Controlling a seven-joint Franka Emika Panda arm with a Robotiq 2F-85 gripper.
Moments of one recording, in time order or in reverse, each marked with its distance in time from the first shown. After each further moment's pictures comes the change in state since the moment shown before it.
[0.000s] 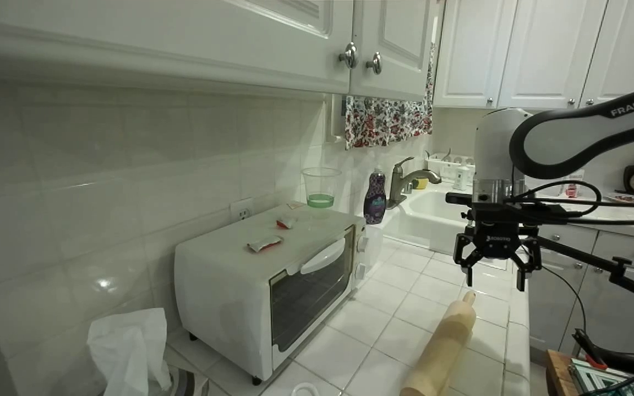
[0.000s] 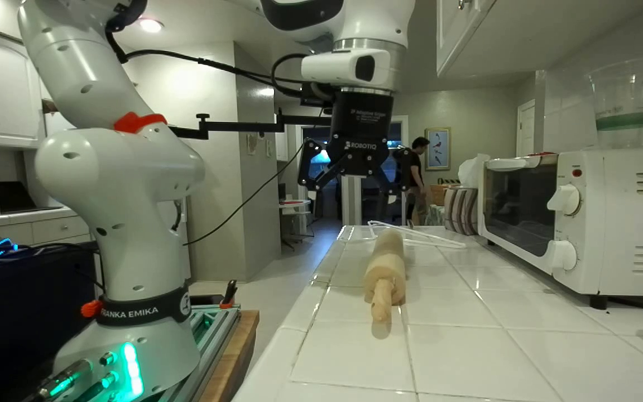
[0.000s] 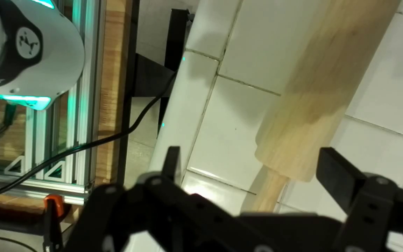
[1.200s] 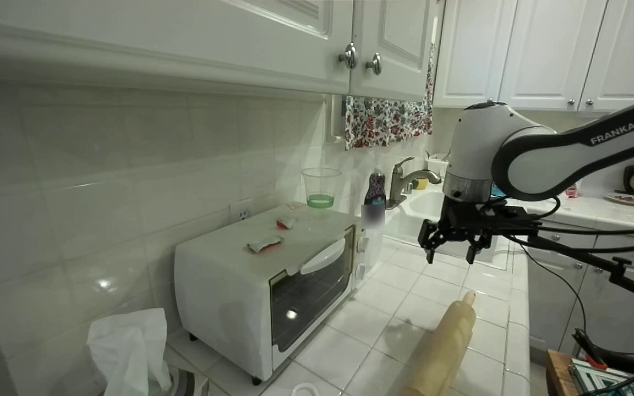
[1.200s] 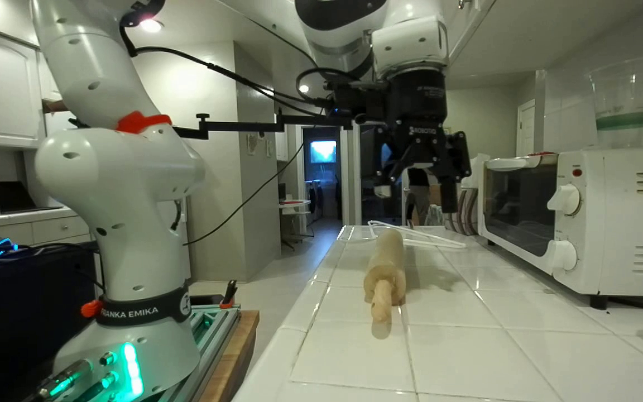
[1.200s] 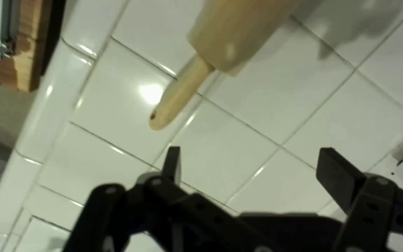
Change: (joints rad) arm -0.001 0.120 0.072 0.078 -0.267 0.282 -0.103
